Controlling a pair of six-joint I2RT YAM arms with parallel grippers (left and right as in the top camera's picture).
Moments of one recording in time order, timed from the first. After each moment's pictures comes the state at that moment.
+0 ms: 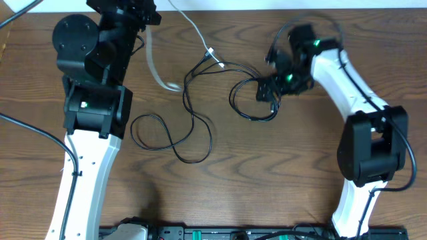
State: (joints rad) left arm -0.15 1.33 1.46 0.10 0.13 -0.44; right arm 0.21 2.07 1.71 -1.08 -0.42 -0.17
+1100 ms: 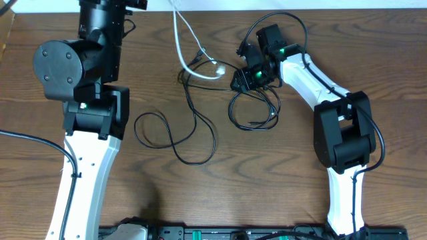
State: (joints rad) left arm -0.15 1.33 1.46 0.51 0.09 -0.54; right arm 0.34 2.25 1.74 -0.69 -0.48 -0.01
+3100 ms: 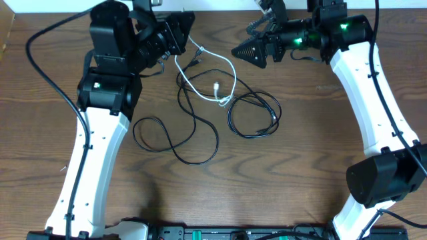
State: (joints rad) left arm -0.15 1.45 1.47 -0.32 0.52 -0.50; right arm 0.24 1.90 1.94 -0.85 -0.95 -0.25
